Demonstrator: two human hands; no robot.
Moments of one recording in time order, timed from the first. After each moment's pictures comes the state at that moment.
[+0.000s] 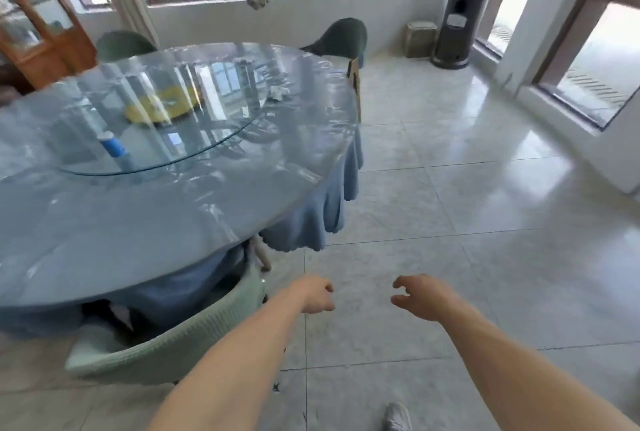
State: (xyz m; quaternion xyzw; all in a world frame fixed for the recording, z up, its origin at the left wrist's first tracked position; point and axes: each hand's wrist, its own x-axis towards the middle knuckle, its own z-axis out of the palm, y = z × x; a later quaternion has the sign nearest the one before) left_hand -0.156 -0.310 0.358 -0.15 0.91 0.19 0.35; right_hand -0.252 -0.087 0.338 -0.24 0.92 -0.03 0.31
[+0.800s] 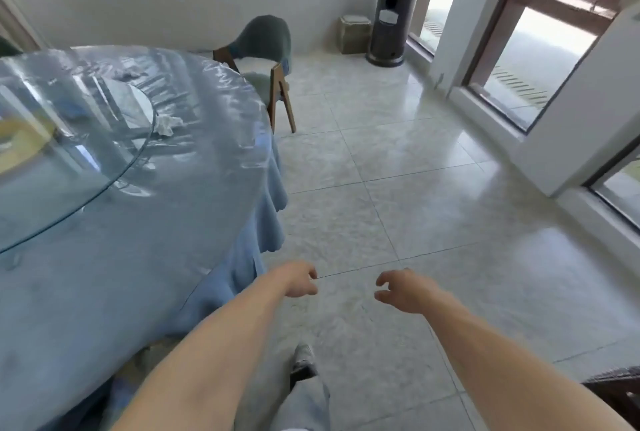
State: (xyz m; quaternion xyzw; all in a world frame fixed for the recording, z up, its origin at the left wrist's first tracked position) left_hand -0.530 -0.275 0.352 -0.06 0.91 0.17 0.36; right_hand -0.577 -0.034 0.347 -0.17 0.93 -0.02 0.33
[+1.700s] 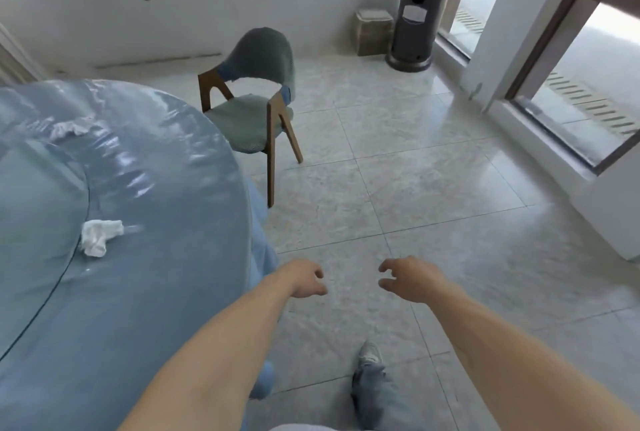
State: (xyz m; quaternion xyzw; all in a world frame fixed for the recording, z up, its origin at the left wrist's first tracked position) left_hand -1.001 -0.411 0.324 -0.08 0.91 0.18 0.38; right_hand -1.065 -0.178 0.336 -0.20 0.93 -0.01 0.32
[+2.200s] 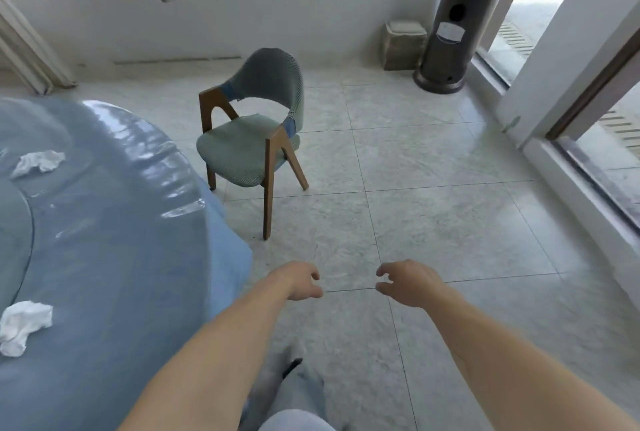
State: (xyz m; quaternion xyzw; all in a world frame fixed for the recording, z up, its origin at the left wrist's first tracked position) left_hand -1.259 -0.454 0.334 -0.15 0.89 0.21 0.37; right_hand -1.350 -0.223 0.350 -0.26 0.91 0.00 0.32
